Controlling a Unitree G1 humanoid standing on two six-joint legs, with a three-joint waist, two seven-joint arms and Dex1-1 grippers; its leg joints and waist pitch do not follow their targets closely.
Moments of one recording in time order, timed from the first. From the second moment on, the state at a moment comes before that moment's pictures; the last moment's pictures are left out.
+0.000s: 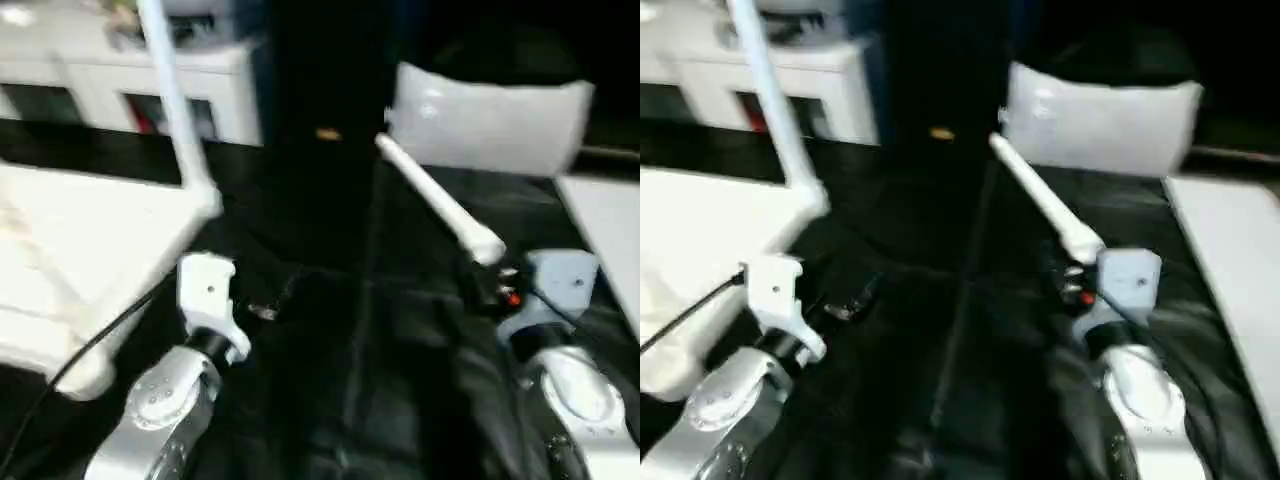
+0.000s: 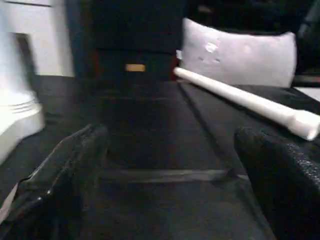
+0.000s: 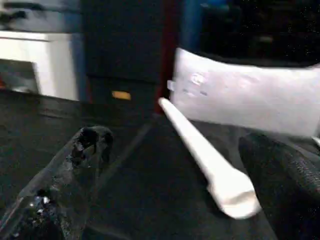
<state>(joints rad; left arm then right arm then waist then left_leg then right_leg) 0.12 0.19 -0.12 -0.51 -0.28 0.42 -0.13 0.11 -0.13 -0.07 -0.50 0.11 0.38 0.09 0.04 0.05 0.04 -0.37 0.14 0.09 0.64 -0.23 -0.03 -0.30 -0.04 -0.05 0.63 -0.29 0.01</state>
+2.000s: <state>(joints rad) 0.00 0.53 -0.12 -0.74 -0.58 0.79 -0.53 -1.02 -0.57 -0.04 1.28 -0.11 0.19 0.40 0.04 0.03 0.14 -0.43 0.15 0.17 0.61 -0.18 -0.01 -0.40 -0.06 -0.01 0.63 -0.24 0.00</state>
